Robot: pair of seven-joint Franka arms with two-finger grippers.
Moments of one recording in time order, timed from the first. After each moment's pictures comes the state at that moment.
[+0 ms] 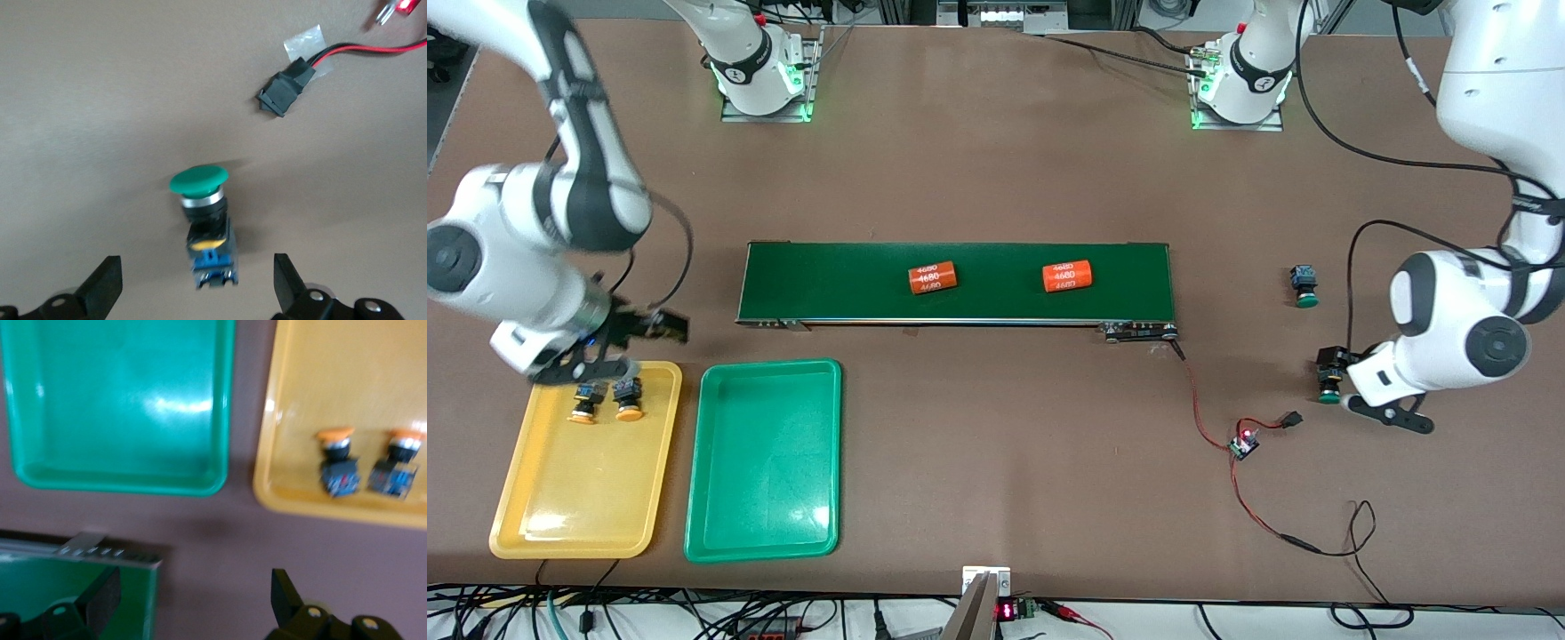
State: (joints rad) left arm 0.16 0.63 -0.04 -1.75 0.15 2.27 0.34; right arm -0.07 0.25 0.13 -1.89 -0.07 2.10 0.02
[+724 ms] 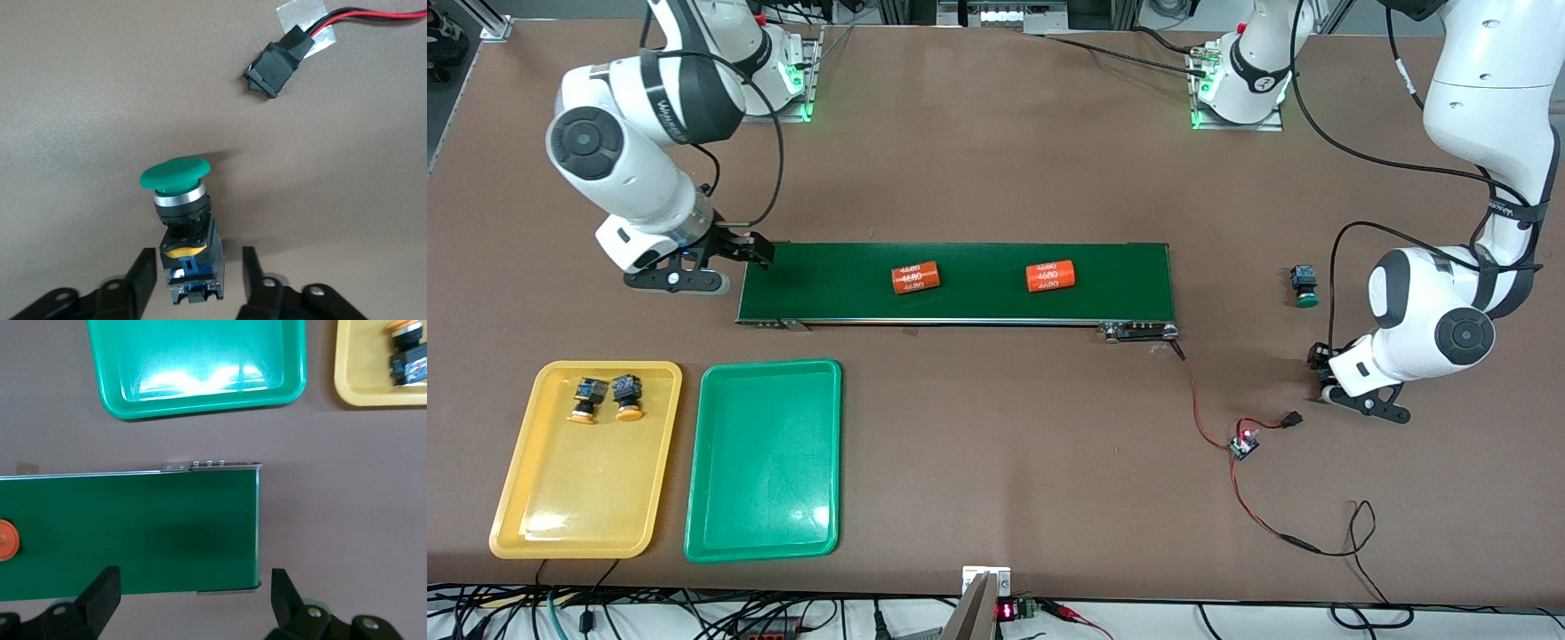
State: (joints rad) left arm 0.16 0.63 -0.04 -1.80 0.15 2.31 0.33; right arm 0.03 0.05 0.24 -2.12 -0.06 2.10 0.34
